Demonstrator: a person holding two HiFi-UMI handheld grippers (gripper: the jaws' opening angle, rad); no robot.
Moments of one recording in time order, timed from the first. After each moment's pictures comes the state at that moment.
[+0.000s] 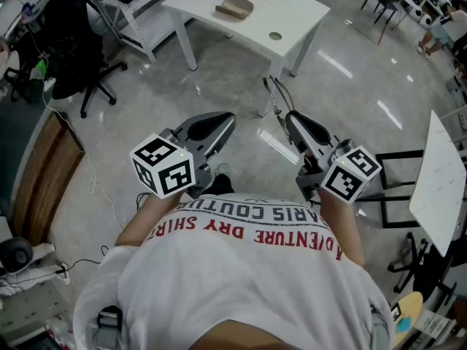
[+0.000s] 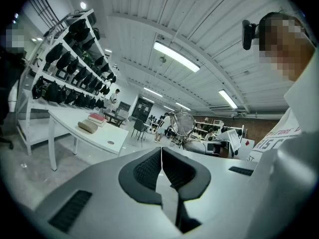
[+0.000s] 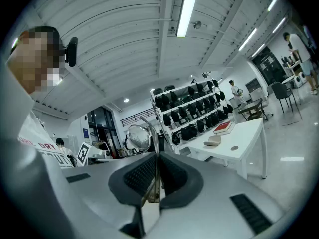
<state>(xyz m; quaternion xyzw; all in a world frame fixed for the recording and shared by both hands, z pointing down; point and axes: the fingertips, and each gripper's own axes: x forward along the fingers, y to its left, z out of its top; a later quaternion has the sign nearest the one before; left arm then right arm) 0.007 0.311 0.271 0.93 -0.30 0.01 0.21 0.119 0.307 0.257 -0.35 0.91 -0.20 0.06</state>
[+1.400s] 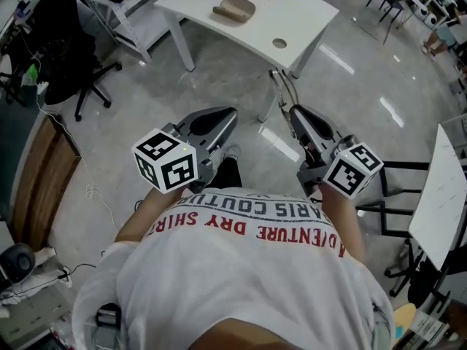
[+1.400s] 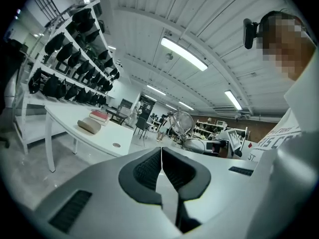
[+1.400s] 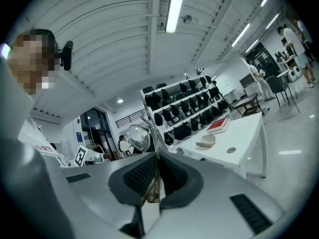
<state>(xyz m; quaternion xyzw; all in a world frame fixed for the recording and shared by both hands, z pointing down) 0.007 0.201 0.295 0.93 -0.30 0.02 0.22 0.124 0.192 0.281 -0.37 0.90 -0.23 0.07</state>
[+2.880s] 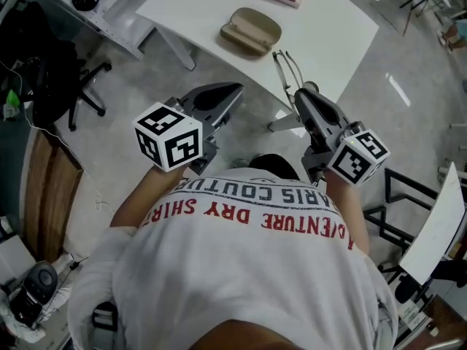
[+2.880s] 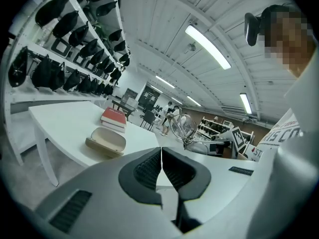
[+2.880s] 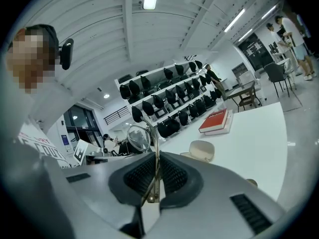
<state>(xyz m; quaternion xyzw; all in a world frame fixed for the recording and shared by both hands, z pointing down) -0.038 -0.137 0.340 0.91 -0.29 0.06 0.28 0.072 -0.134 0.332 -0.39 0.87 -0.29 0.02</state>
